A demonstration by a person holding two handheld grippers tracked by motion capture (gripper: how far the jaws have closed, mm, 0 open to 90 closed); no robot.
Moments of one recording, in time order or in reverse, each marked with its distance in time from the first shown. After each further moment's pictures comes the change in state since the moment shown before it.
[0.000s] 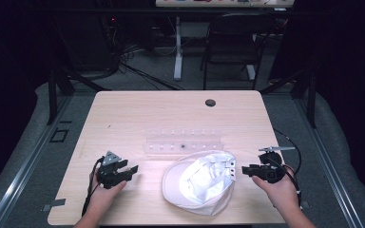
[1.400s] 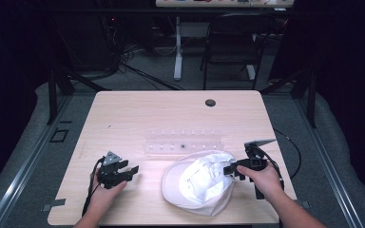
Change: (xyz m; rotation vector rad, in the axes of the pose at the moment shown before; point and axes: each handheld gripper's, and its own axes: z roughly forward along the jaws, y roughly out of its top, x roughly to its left) left arm -0.001 0.000 0.002 0.010 -0.008 -0.001; right arm 0.007 0.025 0.047 0.312 0.257 0.325
